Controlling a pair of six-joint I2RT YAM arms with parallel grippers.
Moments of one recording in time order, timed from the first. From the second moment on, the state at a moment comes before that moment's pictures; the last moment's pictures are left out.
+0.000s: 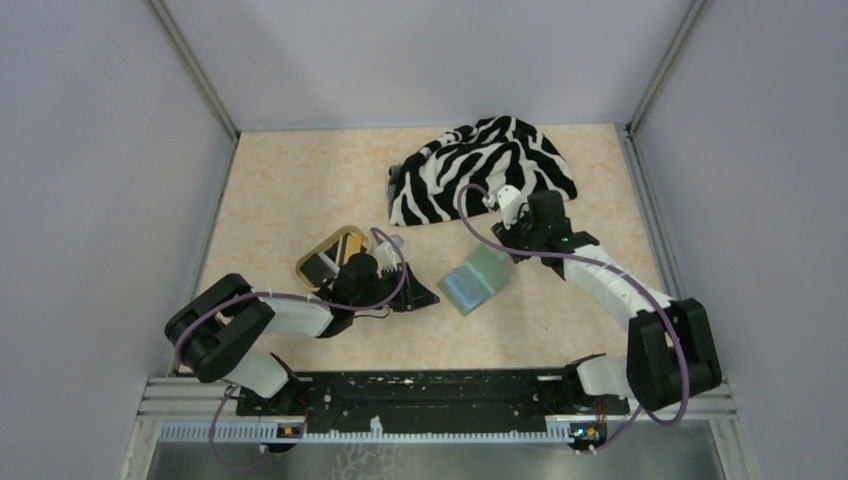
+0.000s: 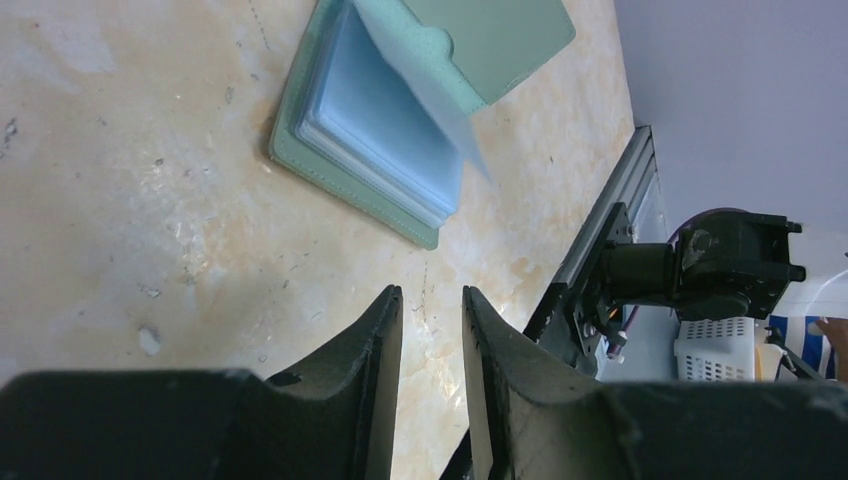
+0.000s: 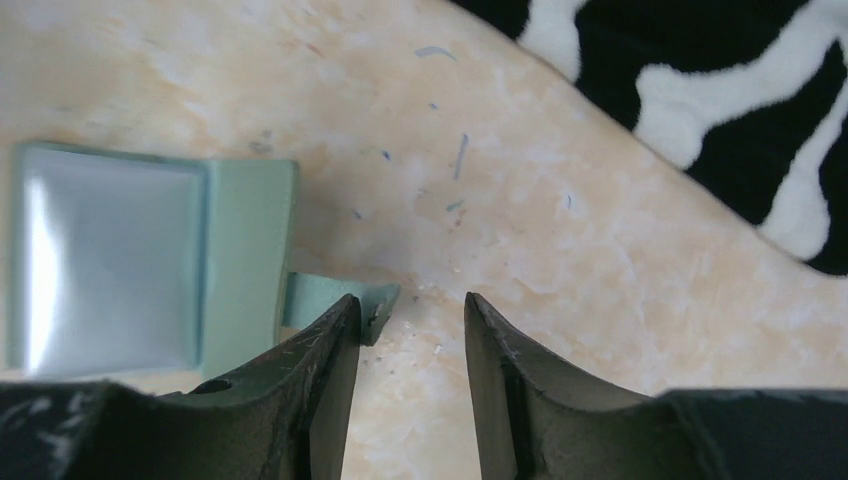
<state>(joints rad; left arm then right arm) -0.78 1.50 0.38 0.73 0.32 -0.85 0.33 1.32 0.77 -0.21 -0.13 -0.41</state>
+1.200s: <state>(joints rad) -0.78 1.97 0.92 0.75 0.46 -0.87 0.31 1.21 0.85 -0.40 -0.72 -0.53</state>
